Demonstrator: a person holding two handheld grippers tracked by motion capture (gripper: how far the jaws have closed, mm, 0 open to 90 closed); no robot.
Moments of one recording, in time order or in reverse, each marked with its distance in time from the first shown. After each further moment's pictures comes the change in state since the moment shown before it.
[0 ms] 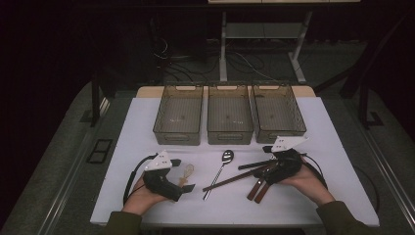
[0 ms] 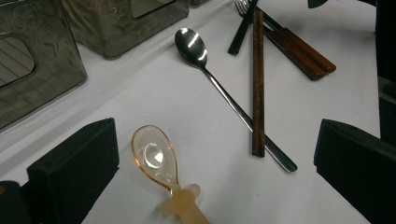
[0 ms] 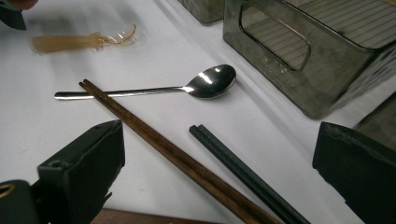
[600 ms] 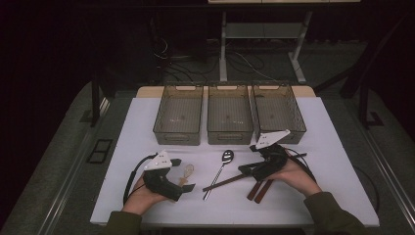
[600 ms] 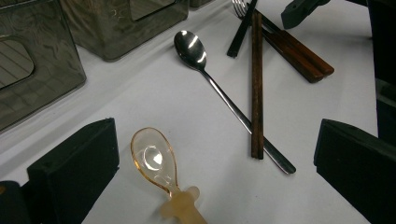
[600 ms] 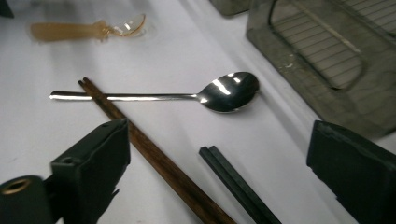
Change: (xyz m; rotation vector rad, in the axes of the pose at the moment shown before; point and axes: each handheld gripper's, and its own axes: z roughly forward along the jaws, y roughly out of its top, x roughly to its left) left arm 0.000 0.000 -0.001 -0.001 -0.005 0.000; right arm -0.001 0.020 0.033 0.078 0.066 -0.045
